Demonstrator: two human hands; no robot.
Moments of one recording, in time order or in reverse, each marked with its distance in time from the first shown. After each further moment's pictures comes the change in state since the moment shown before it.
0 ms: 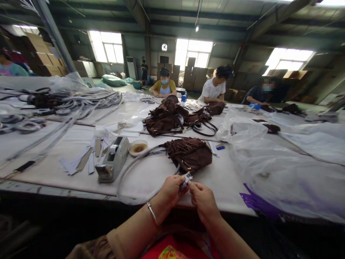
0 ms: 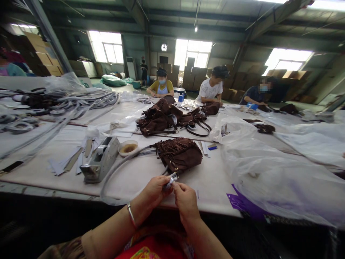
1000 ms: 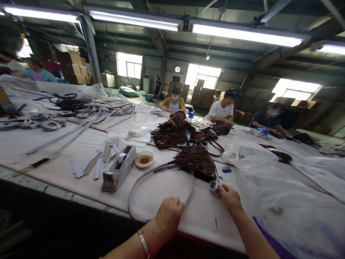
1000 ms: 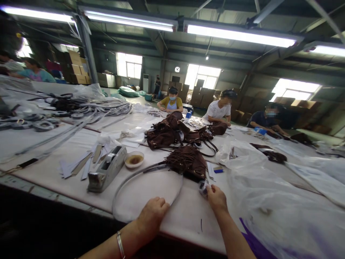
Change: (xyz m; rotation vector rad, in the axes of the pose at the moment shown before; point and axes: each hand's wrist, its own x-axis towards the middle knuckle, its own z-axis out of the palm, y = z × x) left_hand -0.022 0.013 -0.034 2.029 -0.124 0.591; right_hand 0.148 -0.036 -0.114 -0.850 0.316 -0.350
